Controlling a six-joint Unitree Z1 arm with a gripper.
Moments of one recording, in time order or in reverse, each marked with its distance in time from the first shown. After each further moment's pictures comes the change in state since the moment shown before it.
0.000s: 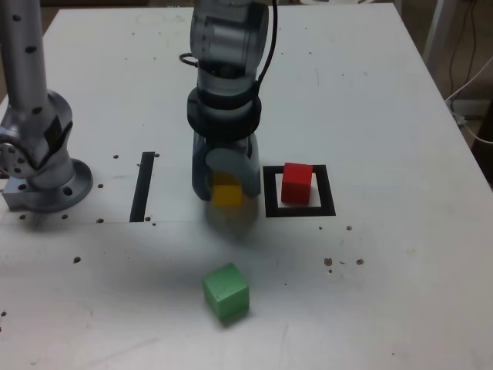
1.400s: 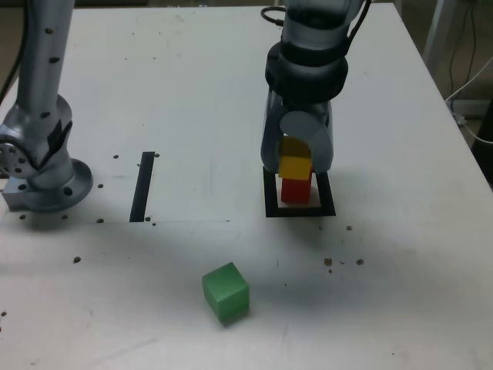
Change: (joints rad) arm 0.016 0.190 -0.553 0.338 0.029 0.150
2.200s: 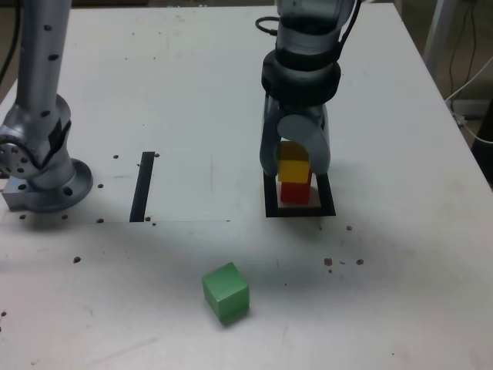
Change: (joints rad) arm 0.044 -0.021 0.093 -0.097 -0.033 0.028
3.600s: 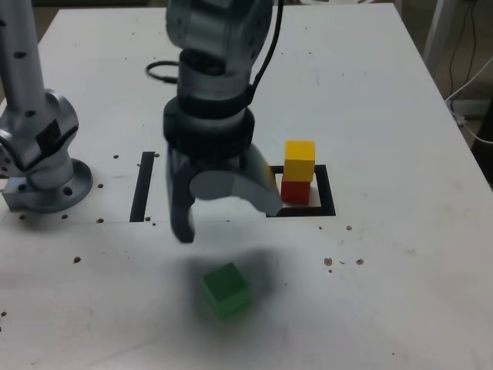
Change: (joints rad) arm -0.356 -0.176 0.232 -0.020 -0.207 -0.641
